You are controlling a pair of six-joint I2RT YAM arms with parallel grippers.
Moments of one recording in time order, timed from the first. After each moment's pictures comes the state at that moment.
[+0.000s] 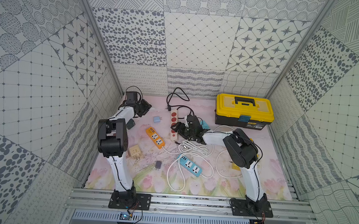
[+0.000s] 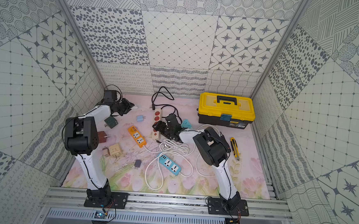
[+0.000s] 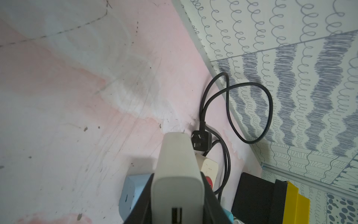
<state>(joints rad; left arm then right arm) 0.16 2.05 1.51 -0.23 0.41 -0.81 0.72 2.18 1.38 0.21 -0.26 1.03</state>
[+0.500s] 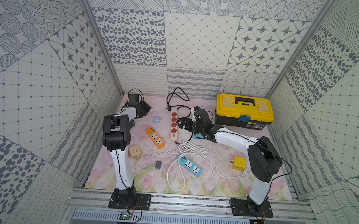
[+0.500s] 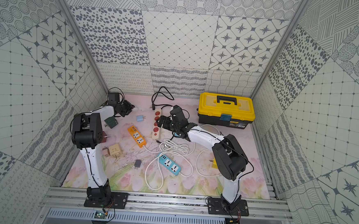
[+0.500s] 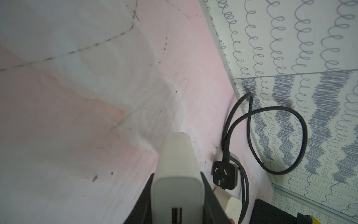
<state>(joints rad) 0.17 2.20 1.57 -0.16 0.37 -0.84 0.72 1.85 1.29 0.00 -0.14 0.81</state>
